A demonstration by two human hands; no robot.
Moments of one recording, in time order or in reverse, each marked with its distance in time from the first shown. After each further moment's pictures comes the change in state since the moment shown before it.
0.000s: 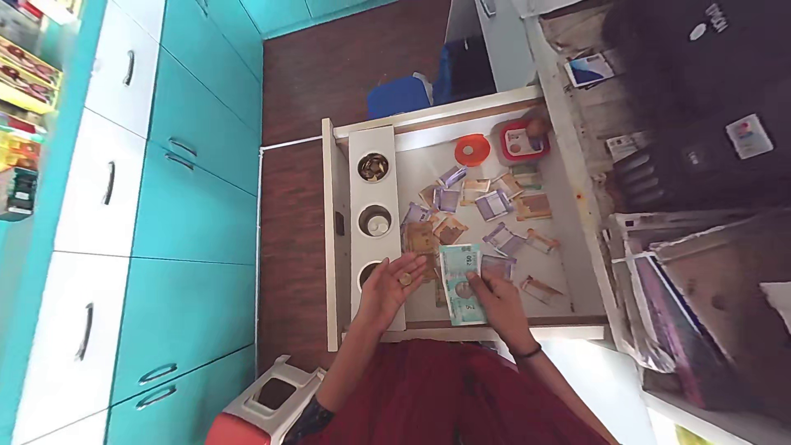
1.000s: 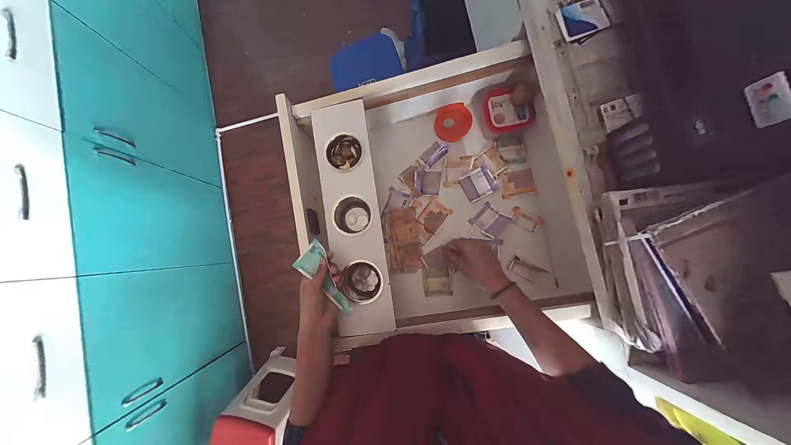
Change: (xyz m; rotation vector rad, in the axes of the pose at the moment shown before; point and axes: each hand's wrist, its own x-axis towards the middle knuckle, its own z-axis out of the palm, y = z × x) left_hand 0.003 0.040 -0.058 0.107 0.417 0.282; right_hand 0.080 0.028 -0.002 -0.515 -0.316 0.032
